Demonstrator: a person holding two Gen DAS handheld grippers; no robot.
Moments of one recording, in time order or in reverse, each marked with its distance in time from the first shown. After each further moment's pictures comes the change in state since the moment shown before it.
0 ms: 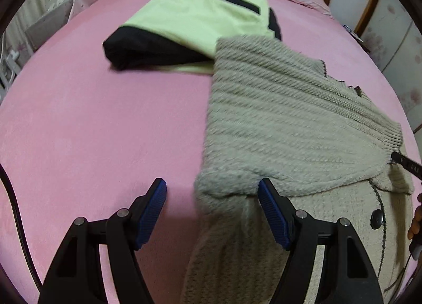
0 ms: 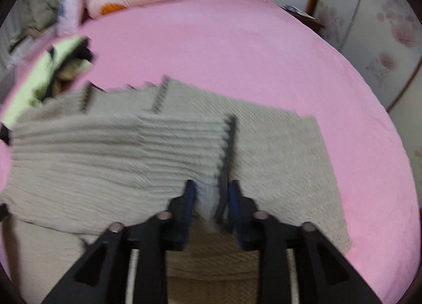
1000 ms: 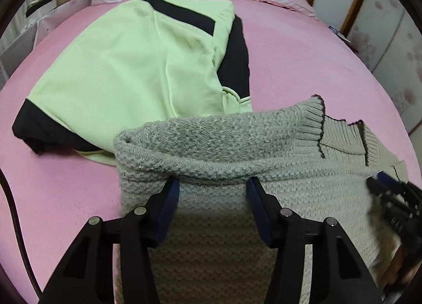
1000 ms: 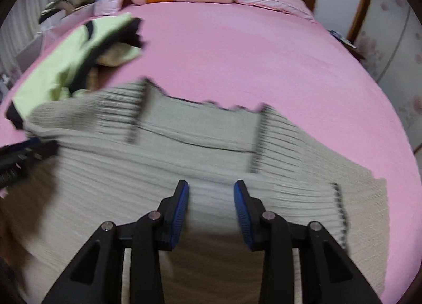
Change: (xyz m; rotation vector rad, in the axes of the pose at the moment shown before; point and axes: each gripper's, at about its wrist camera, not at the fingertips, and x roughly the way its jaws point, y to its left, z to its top) left arm 0.070 -0.074 0.097 0.100 -0.065 -0.063; right arm 0.029 0.092 0.033 -0.167 -0.104 0.078
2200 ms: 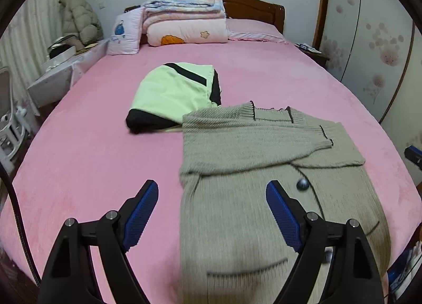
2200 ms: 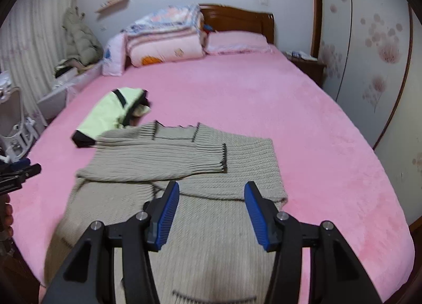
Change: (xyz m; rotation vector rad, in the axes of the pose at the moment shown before) left arm -0.300 -0.007 -0.155 0.116 -0.202 0.036; right arm -0.302 -0.095 -0.149 0.146 -0.273 0.108
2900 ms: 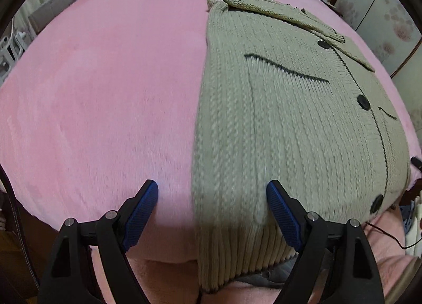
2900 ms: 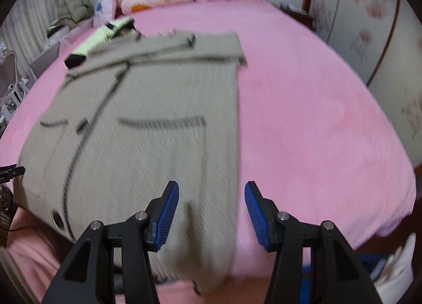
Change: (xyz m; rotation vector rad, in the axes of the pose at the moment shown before) left arm 0.005 0.051 -0.232 -0.117 0.355 -0.048; right arm -0.029 -0.079 -0.219 0.025 0.326 -0.055
